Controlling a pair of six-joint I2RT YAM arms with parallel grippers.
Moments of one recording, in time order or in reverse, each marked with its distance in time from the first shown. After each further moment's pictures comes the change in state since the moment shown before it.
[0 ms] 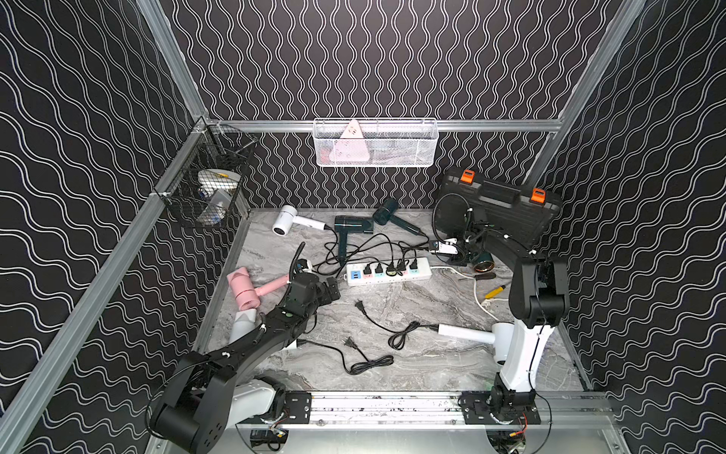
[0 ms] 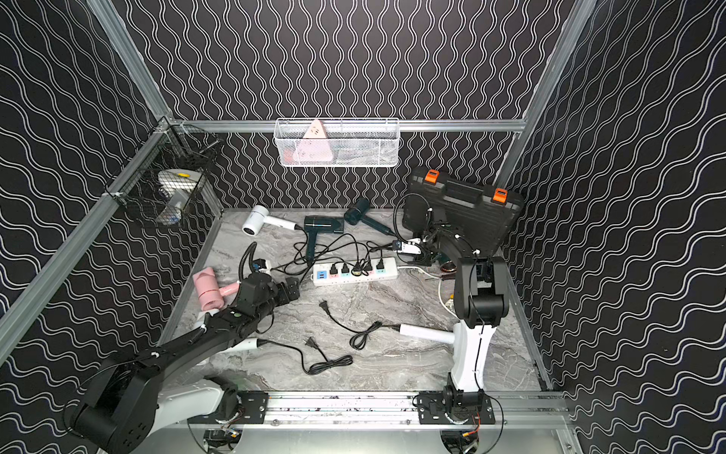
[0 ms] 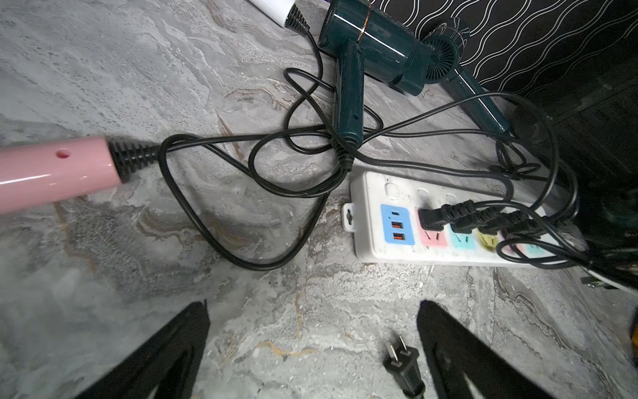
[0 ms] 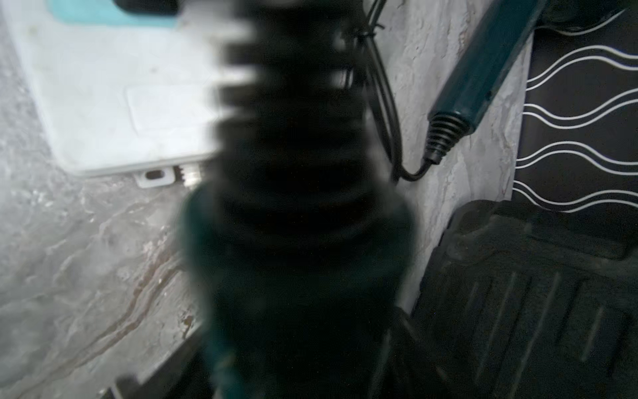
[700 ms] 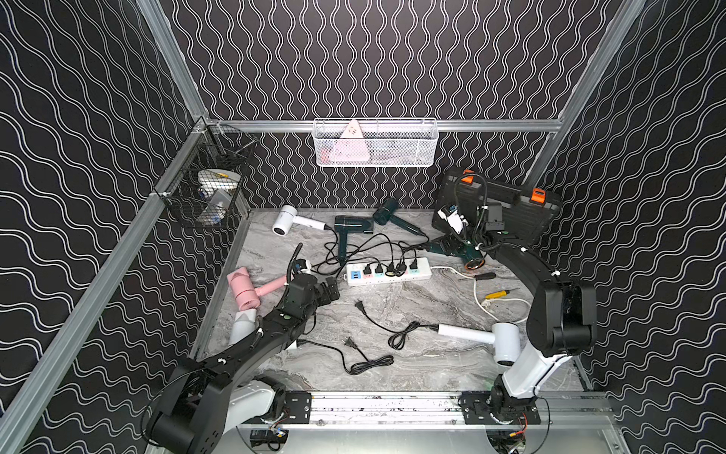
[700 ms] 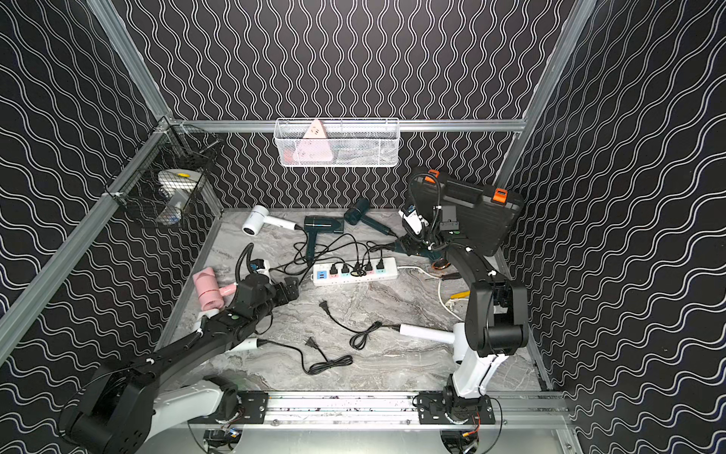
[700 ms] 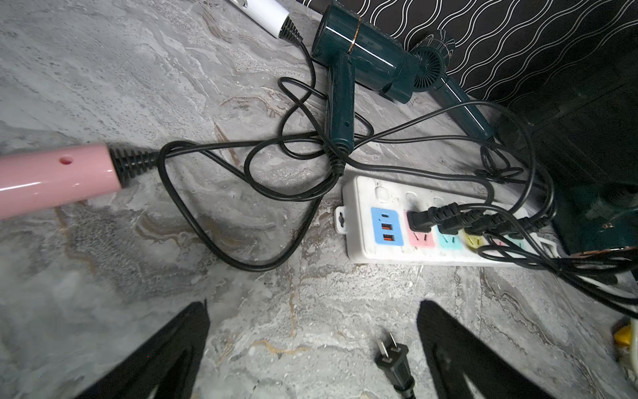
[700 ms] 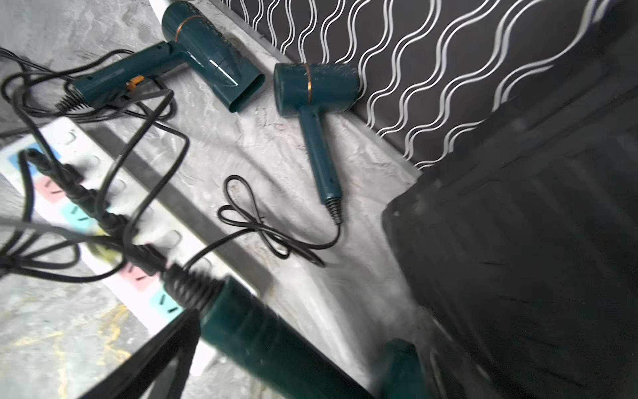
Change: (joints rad) left arm 0.000 -0.040 -0.014 0.004 0.011 0.000; right arm 0.029 -0.262 -0.183 0.268 -0.188 0.931
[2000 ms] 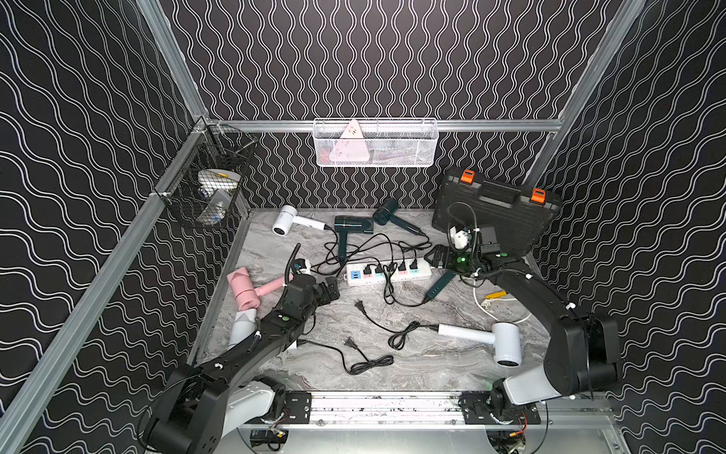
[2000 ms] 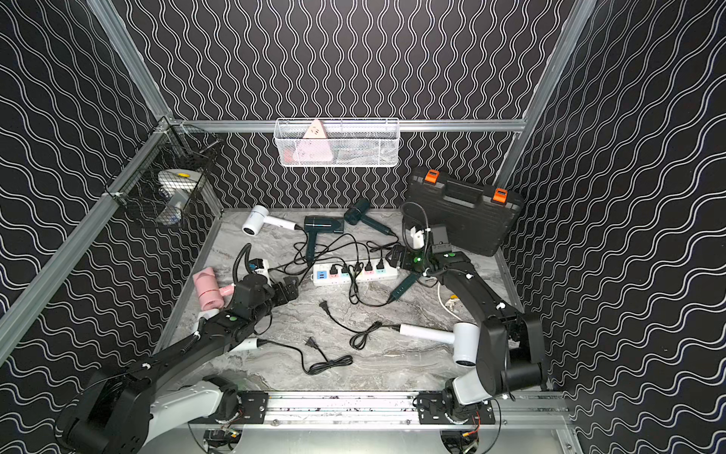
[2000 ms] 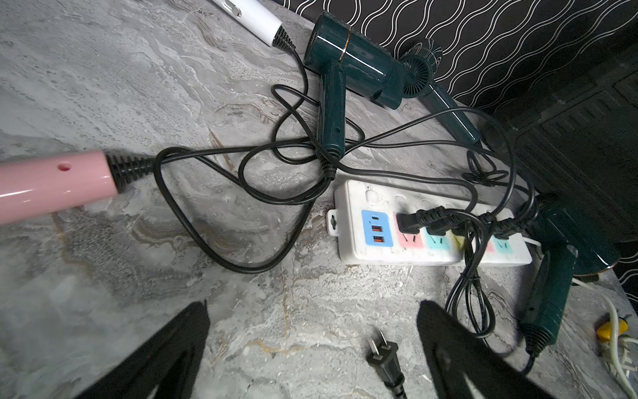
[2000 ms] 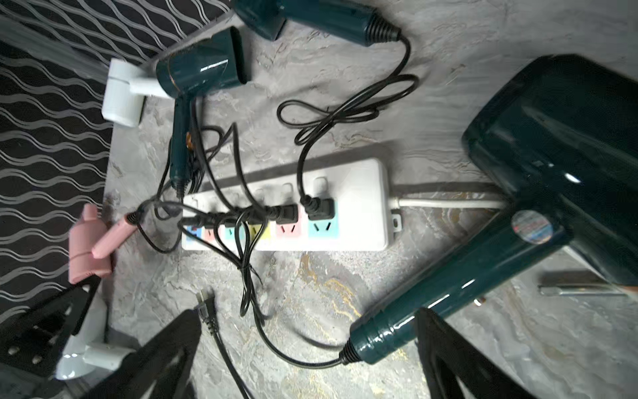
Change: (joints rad) left arm 0.000 -0.029 -0.003 -0.001 0.008 0.000; right arm 0.138 -0.290 -0.288 -0.118 0.096 0.940
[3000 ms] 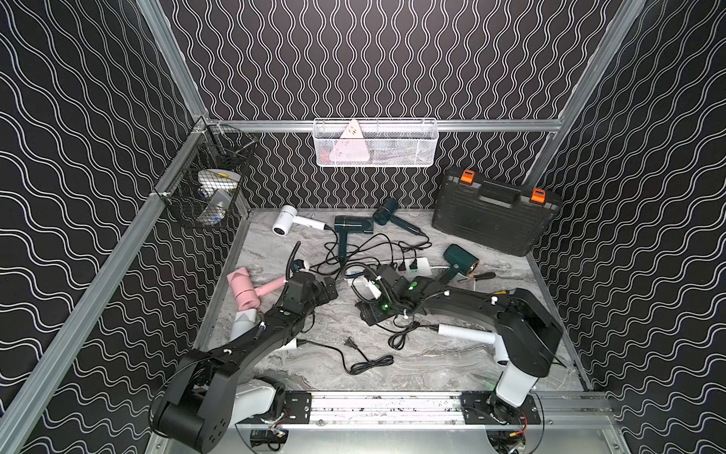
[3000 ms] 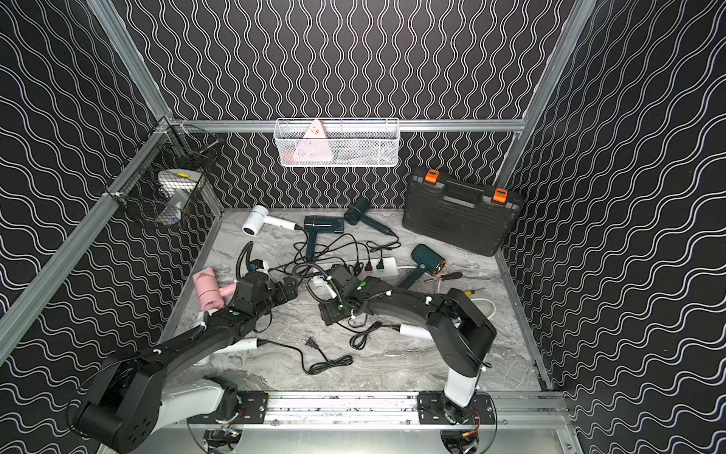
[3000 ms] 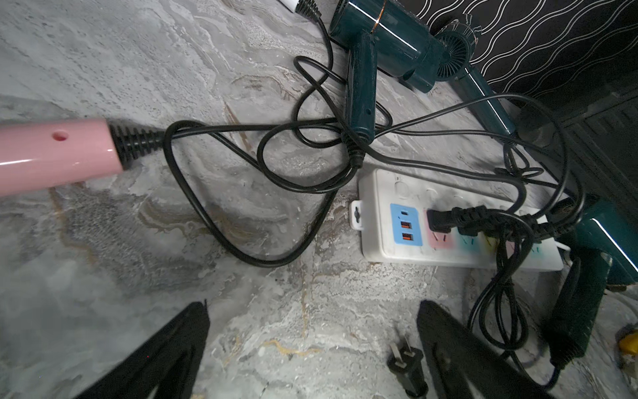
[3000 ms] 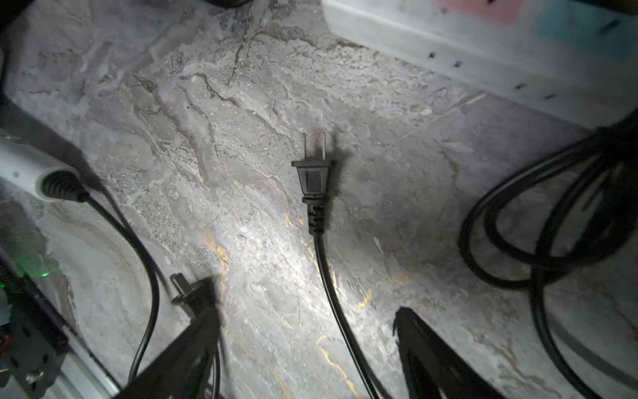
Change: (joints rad) left arm 0.053 0.093 0.014 -0.002 0.050 -0.025; right arm 0.690 0.334 0.150 -0.053 0.270 0.005
